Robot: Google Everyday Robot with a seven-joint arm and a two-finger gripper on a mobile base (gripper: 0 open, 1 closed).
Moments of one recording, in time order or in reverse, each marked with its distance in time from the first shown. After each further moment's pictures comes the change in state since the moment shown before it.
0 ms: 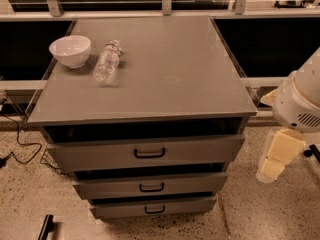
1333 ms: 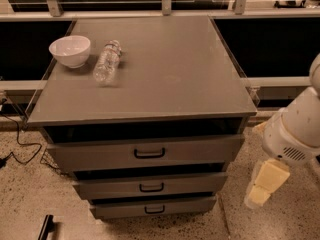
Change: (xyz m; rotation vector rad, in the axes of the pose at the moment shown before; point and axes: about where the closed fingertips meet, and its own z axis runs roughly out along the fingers) arm 0.015 0.030 0.063 -0.088 -0.044 0.065
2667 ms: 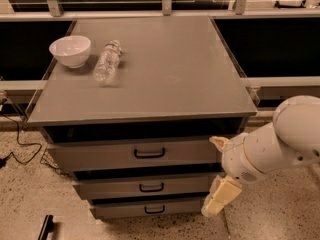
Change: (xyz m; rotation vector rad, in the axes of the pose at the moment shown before) arm -0.066 0.021 0.082 0.008 -0.285 -0.146
